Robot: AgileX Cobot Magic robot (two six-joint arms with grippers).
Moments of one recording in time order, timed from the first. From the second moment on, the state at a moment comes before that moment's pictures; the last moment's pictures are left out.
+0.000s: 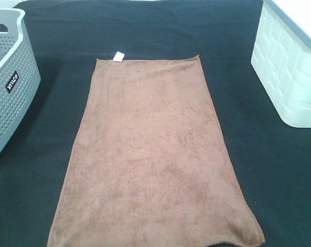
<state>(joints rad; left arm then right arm) 0.07 0.30 -0.67 0.05 0.95 -0.01 -0.07 0.19 -0.57 0.18 1.04 -0.15</state>
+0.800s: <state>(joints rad) 0.07 0.00 -0.50 -0.10 1.04 0.01 -0.07 0.00 -0.53 0.18 1.11 -0.20</state>
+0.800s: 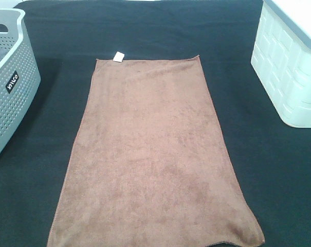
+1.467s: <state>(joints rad) 0.07 0.00 -0.50 -0.14 1.04 0.05 -0.07 0.00 -0.50 0.17 1.07 -0.20</state>
